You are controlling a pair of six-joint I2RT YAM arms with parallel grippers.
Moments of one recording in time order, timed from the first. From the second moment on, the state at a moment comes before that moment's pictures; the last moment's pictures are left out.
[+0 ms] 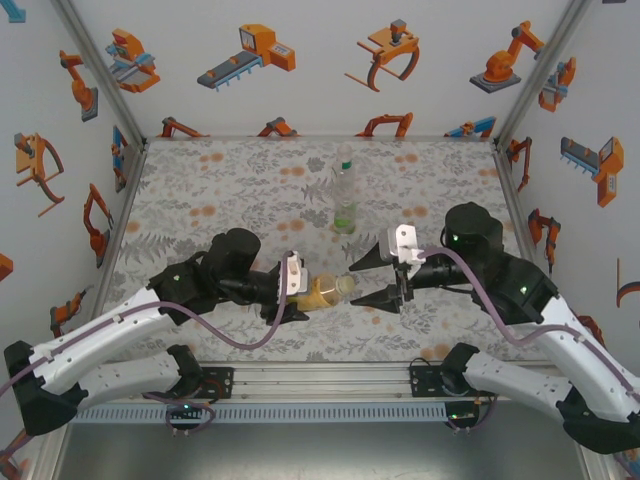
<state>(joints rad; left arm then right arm) -1.01 0.96 0.91 -0.51 0.51 0.44 0.83 0.86 1.20 -0.65 -0.77 -0.38</state>
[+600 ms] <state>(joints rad) -1.01 0.95 0.91 -0.52 0.52 0.44 0.83 0.87 1.15 -0.62 -0.77 -0.38</state>
